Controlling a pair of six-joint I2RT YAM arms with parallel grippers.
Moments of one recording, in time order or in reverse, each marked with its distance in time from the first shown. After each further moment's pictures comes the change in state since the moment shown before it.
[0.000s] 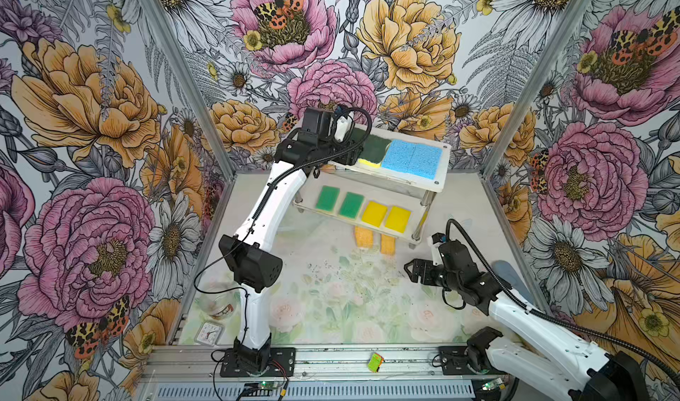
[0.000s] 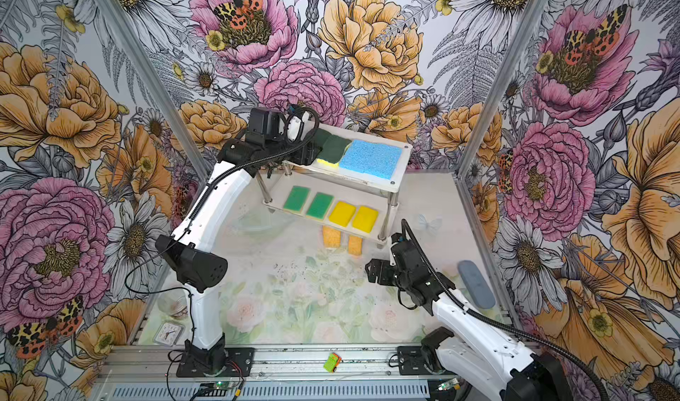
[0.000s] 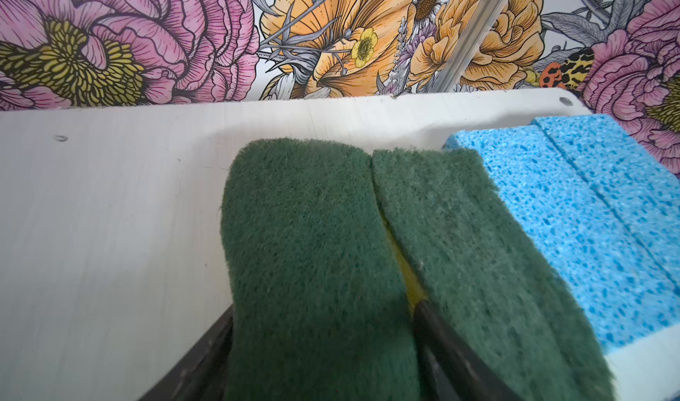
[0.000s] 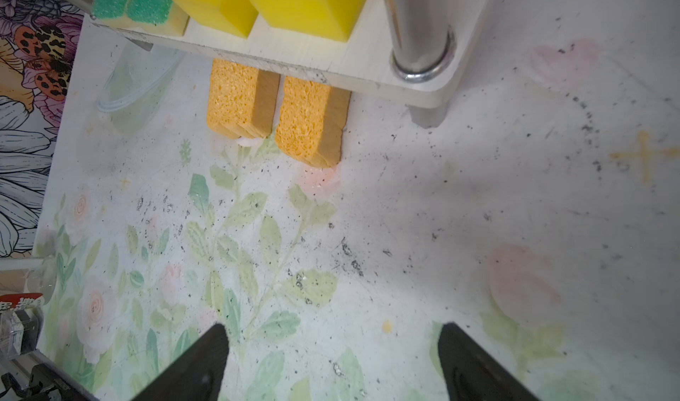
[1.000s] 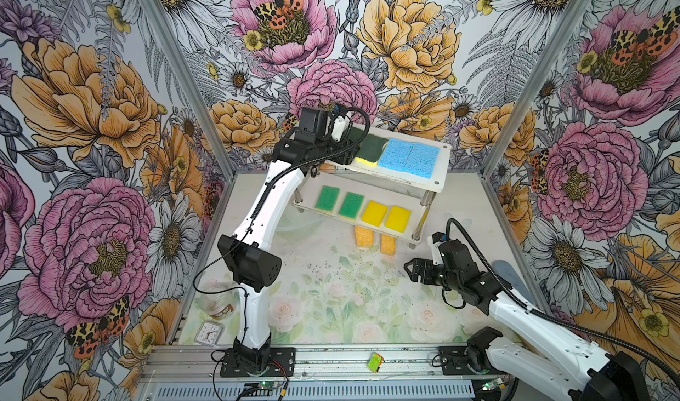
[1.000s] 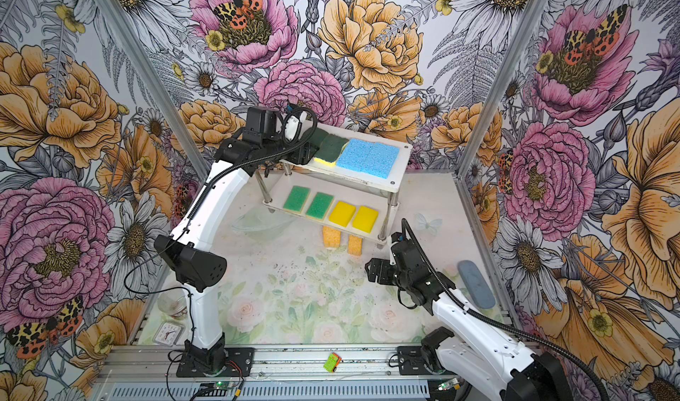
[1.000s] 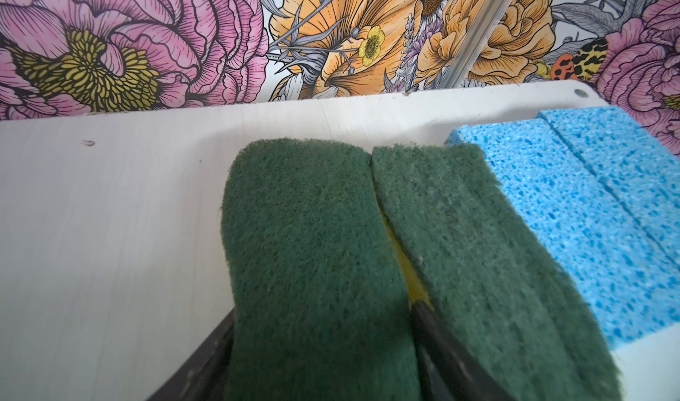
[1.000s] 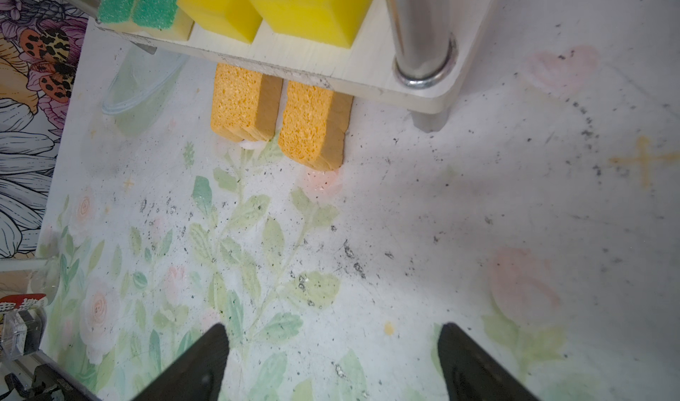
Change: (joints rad) left arm 0.014 0.000 0.006 -0.008 0.001 0.035; right arm 0.000 0.000 0.006 0.000 0.000 0.000
